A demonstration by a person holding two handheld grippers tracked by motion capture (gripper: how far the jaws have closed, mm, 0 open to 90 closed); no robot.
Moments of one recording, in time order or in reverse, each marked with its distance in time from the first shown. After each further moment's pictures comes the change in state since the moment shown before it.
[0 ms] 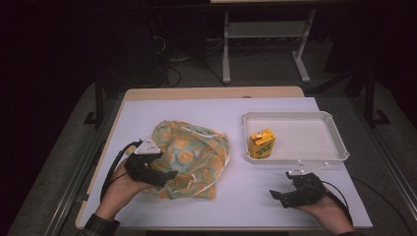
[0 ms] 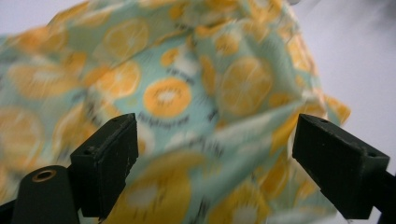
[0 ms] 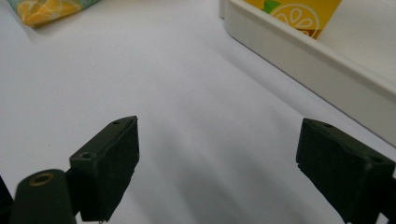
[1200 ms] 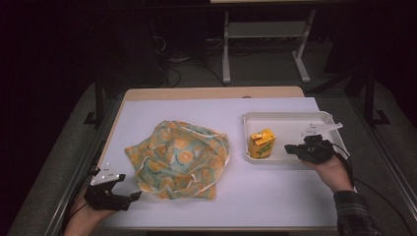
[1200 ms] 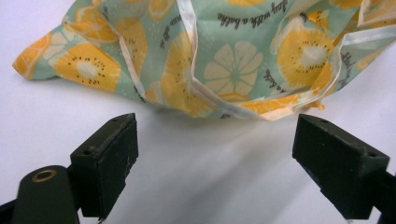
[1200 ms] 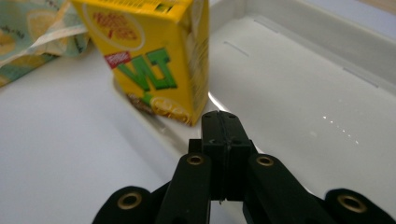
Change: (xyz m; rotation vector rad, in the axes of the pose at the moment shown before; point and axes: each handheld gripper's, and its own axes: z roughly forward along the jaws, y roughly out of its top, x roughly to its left) left arm 0.019 -0.105 -0.043 -0.005 0.121 -0.113; right arm -0.087 0.053 -0.004 -0.072 -0.008 0.012
